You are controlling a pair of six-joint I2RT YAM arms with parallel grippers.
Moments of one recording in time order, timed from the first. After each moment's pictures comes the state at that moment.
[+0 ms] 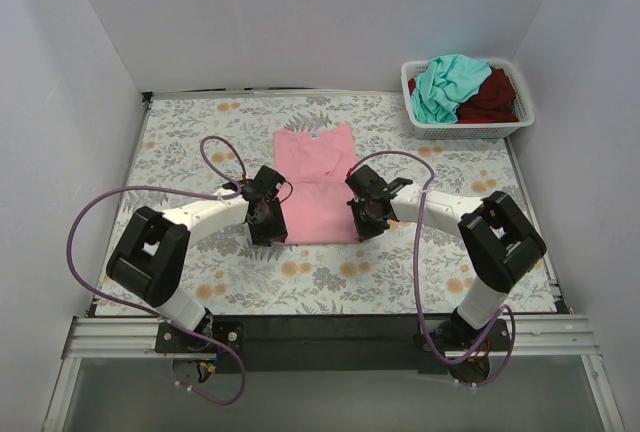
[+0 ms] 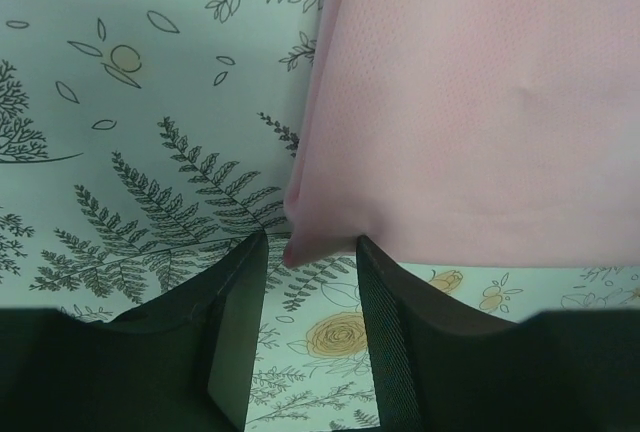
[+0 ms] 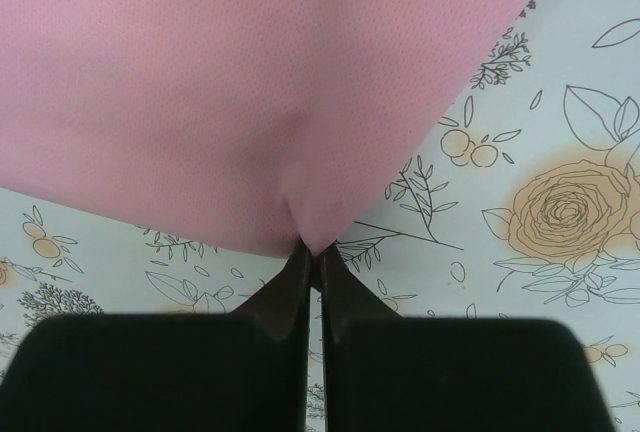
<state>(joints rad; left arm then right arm) -0.54 1.58 0.88 -0.58 -0.04 -0.77 0.74 1.69 1.00 -0.53 0.01 0.41</state>
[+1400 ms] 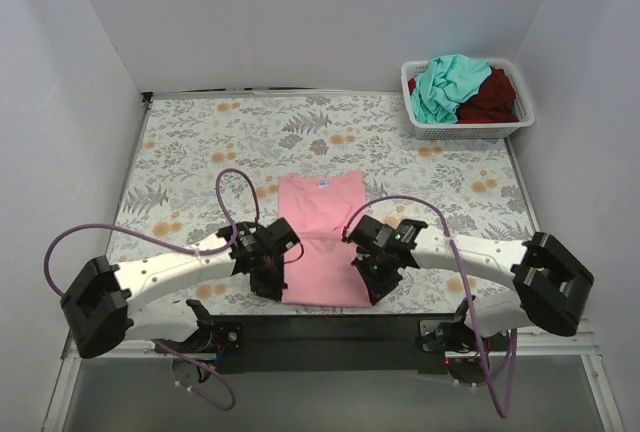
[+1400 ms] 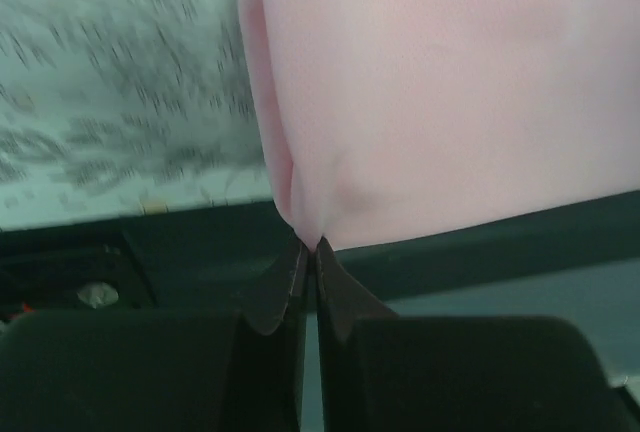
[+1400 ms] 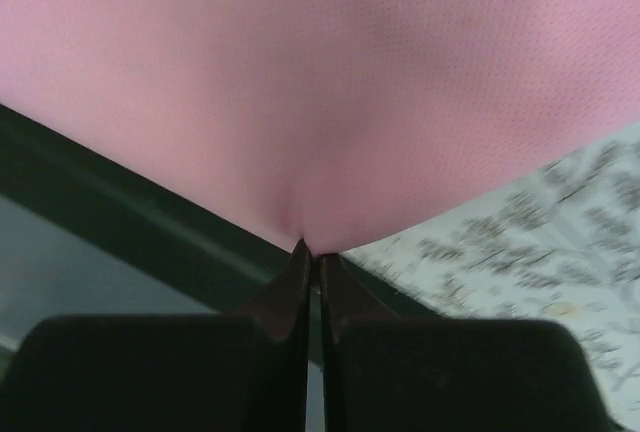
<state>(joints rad) -0.91 1.26 0.77 -0.88 0.01 -0.96 0.97 1.40 0.78 -0.74 -0.20 0.42</state>
